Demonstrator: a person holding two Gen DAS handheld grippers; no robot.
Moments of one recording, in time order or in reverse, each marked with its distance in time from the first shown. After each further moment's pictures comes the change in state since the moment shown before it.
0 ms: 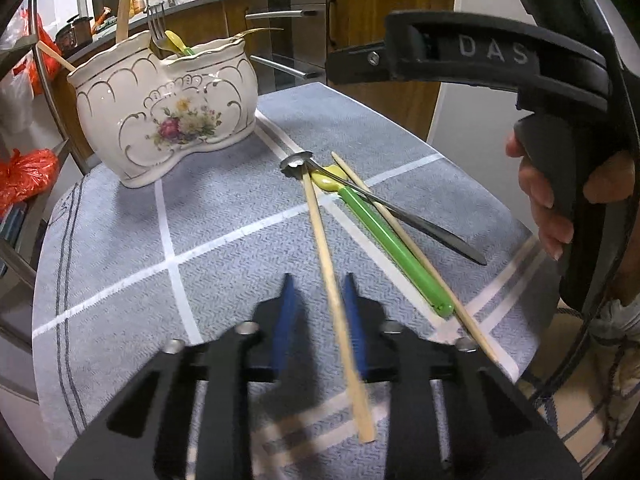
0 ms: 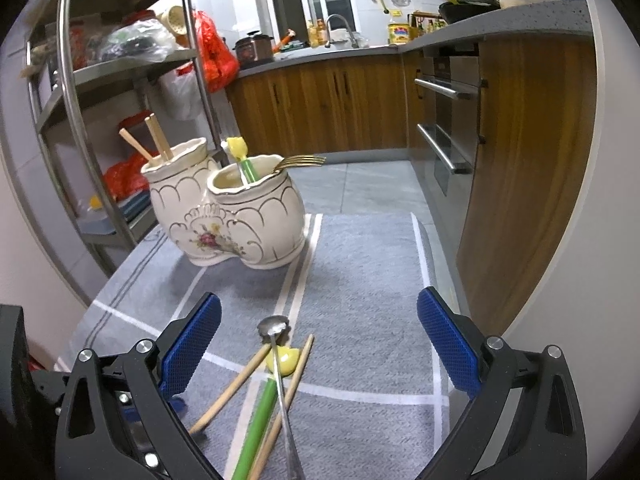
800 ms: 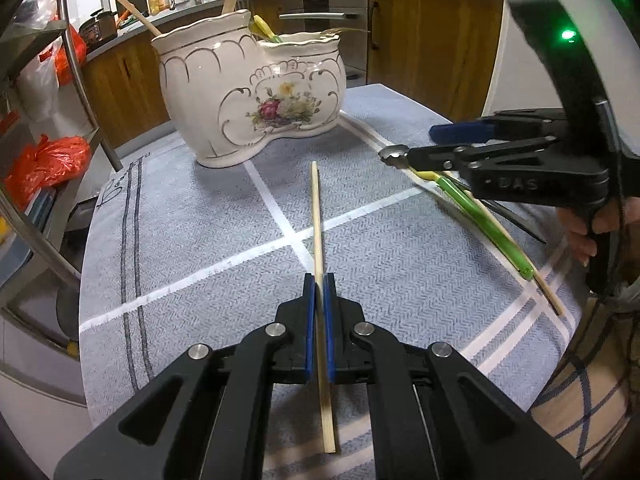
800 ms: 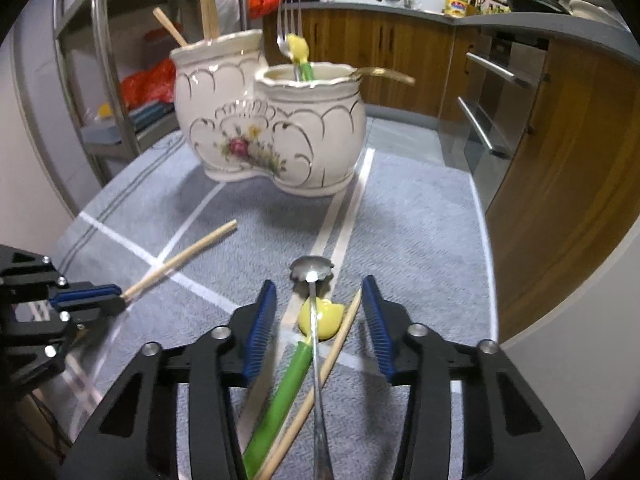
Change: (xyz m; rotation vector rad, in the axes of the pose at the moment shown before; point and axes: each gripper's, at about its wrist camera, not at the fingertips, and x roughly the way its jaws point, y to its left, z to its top) left arm -0.020 0.064 -0.015 -0.027 -0.011 0.054; right arm 0.048 0.042 -0.022 -0.206 0.219 0.000
